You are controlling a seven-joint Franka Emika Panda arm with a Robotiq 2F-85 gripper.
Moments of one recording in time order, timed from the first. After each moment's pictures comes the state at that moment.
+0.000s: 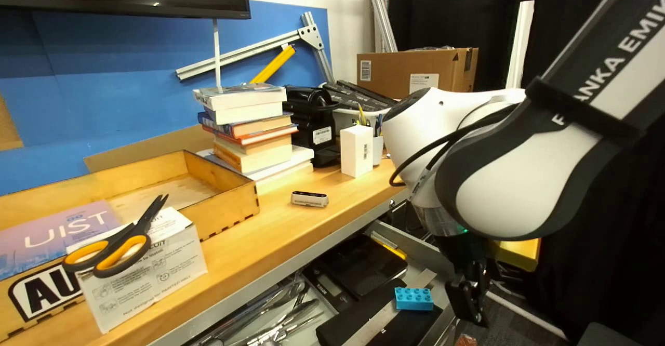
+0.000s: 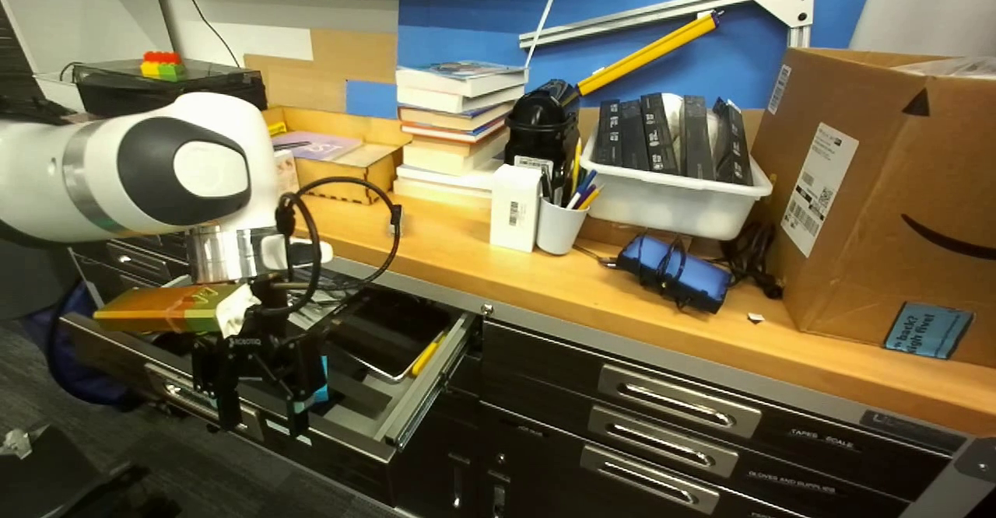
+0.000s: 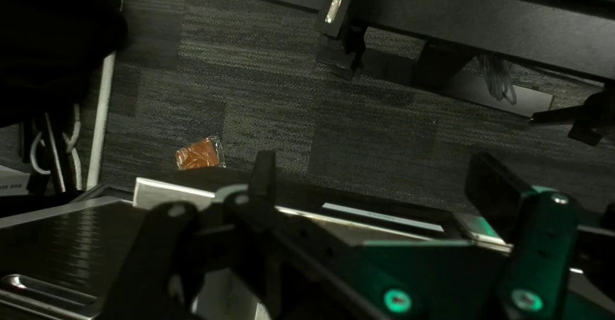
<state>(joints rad) 0.02 -0.13 0.08 -2.75 -0.43 2.27 0.13</state>
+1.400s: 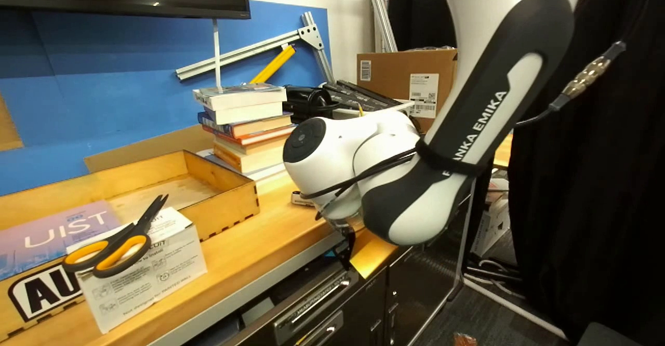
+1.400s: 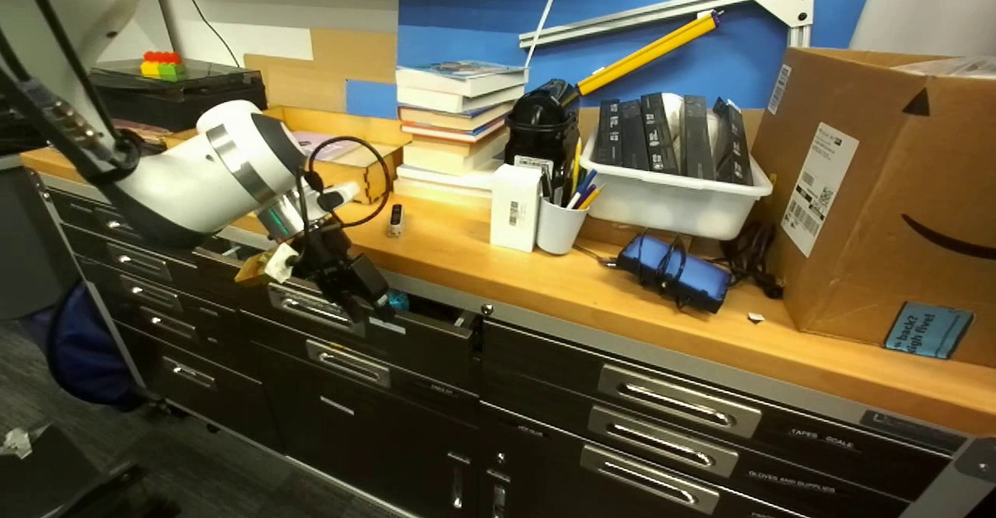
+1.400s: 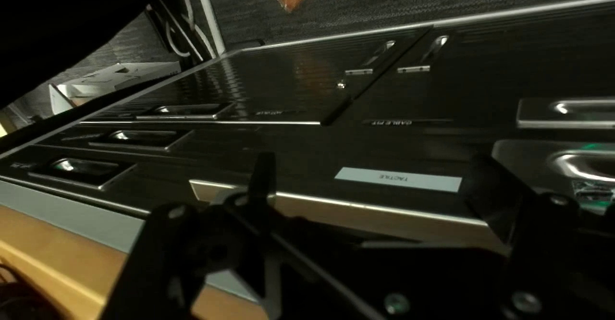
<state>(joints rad) 0.11 0.25 0.11 -2.34 -0.99 2.38 1.08</state>
